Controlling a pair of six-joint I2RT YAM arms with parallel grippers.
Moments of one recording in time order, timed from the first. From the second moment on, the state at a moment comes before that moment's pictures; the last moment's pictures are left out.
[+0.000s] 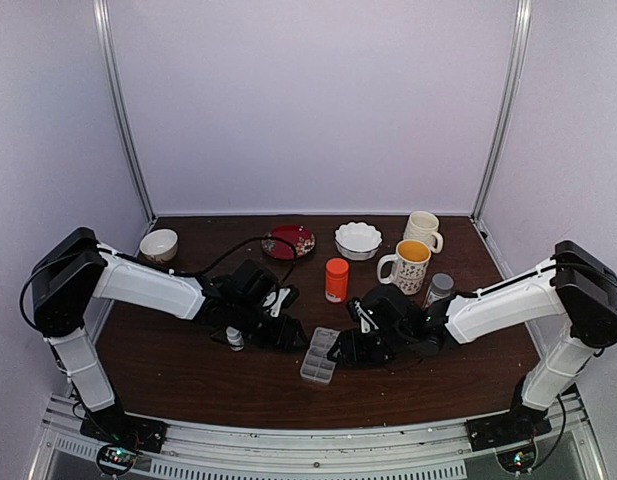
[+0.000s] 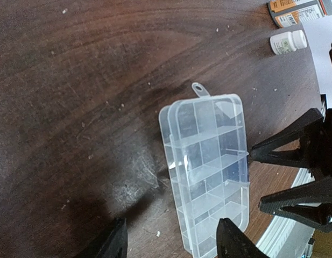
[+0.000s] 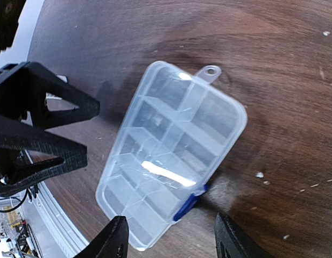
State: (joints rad) left arm -0.89 1.78 0.94 -0.08 0.34 -0.61; right arm 1.00 1.63 0.77 0.03 -0.15 0.89
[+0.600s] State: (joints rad) left arm -0.90 1.90 1.01 -0.03 0.46 -0.65; right arm 0.97 1.67 0.72 0.15 -0.16 0.97
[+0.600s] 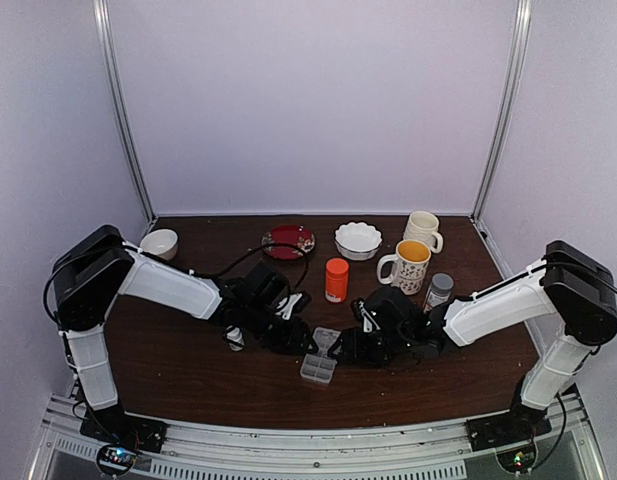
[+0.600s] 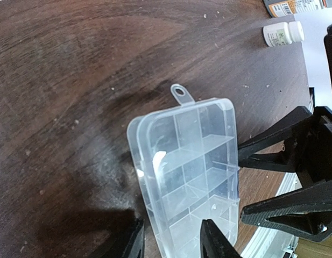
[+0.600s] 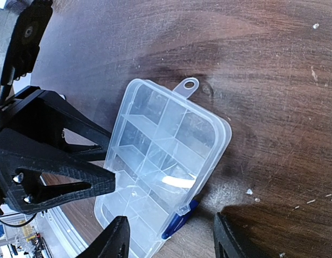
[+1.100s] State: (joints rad) left arm -0.82 1.94 0.97 0.11 0.61 -0.70; right arm 0.96 1.67 0.72 0.16 -0.18 0.97
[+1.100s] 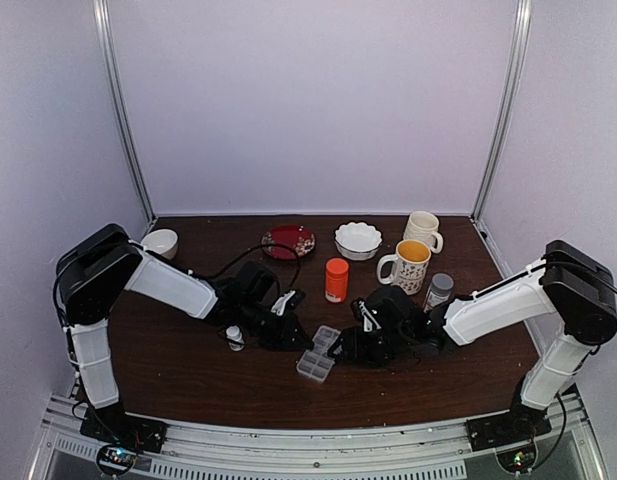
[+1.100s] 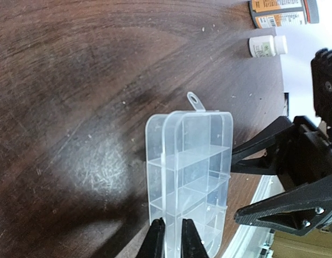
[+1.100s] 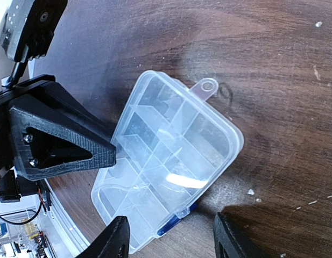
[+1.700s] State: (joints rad) left arm -0.79 1.96 0.89 0.31 0.72 -0.83; right arm 0.92 1.69 0.64 0.36 -0.28 1.03
